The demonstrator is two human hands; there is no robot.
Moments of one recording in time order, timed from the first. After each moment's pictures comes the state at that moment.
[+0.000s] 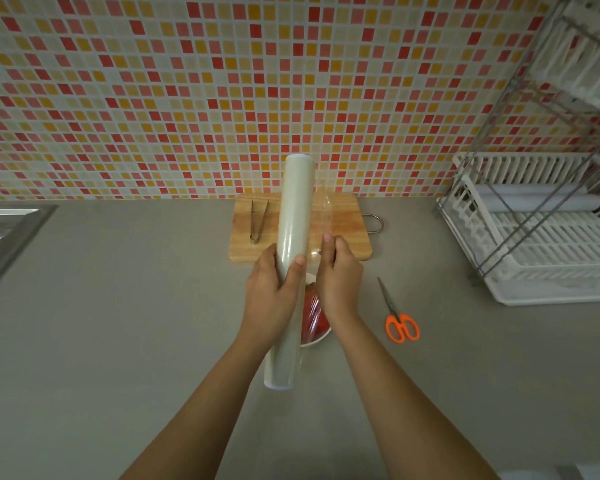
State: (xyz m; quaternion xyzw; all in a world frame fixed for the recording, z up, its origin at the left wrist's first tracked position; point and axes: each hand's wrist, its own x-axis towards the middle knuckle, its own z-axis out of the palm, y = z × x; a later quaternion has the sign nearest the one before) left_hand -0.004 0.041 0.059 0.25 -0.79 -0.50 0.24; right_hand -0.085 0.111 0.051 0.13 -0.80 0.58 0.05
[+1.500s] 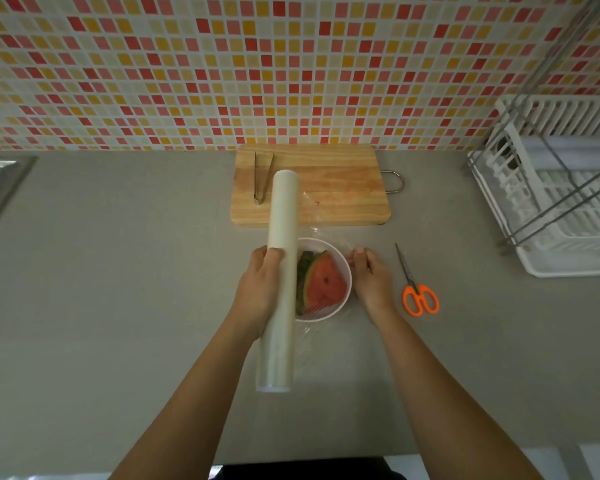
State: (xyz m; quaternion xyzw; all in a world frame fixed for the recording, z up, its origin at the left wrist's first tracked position) left_hand 0.001 0.017 0.014 0.40 -0.67 -0.62 0.05; right_hand -0.127 0.153 -0.067 0.06 -0.83 0.54 -0.11
